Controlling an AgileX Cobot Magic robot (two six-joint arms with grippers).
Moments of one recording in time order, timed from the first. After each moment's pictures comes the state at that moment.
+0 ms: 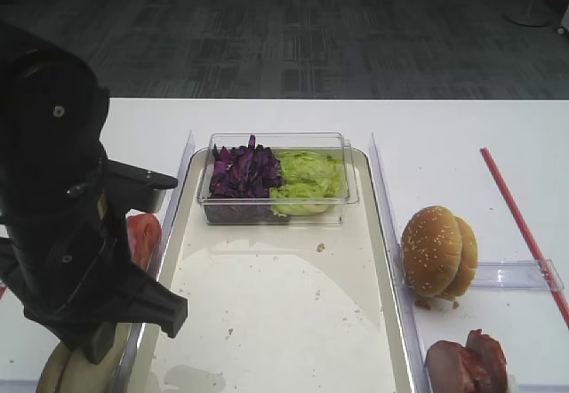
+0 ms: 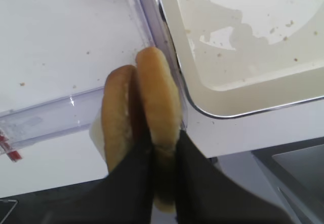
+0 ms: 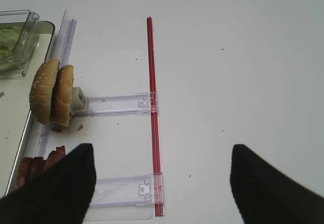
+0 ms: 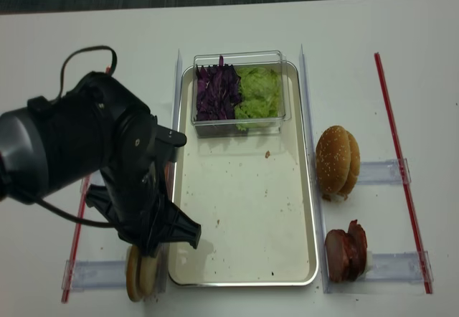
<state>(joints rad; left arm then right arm) -0.65 1.52 -0.92 0.03 1.14 -0.40 -0.03 -0.02 -0.48 0.01 1.13 0.03</state>
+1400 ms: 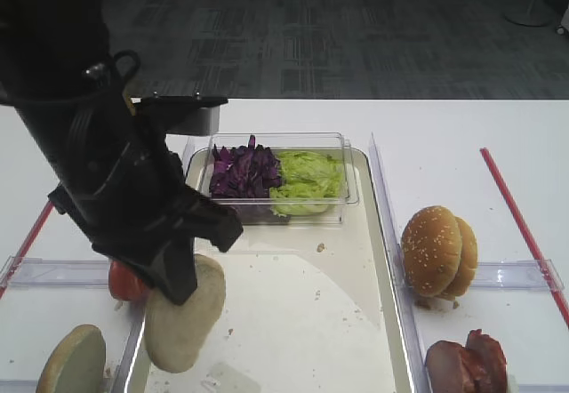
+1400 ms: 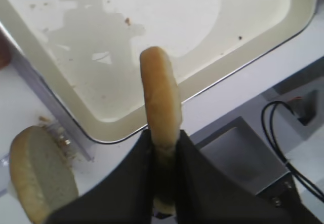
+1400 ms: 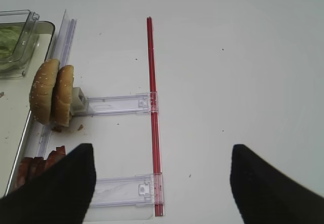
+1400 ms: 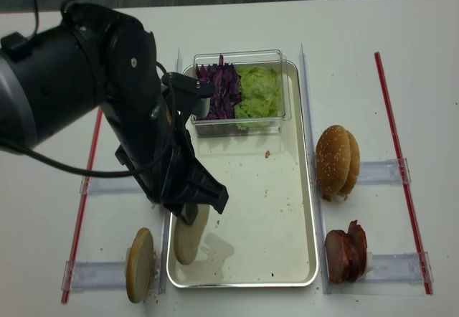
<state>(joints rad) -0.60 1.52 -1.13 -0.24 1.21 -0.08 -0.03 -0.02 -0.48 0.01 1.13 0.03</state>
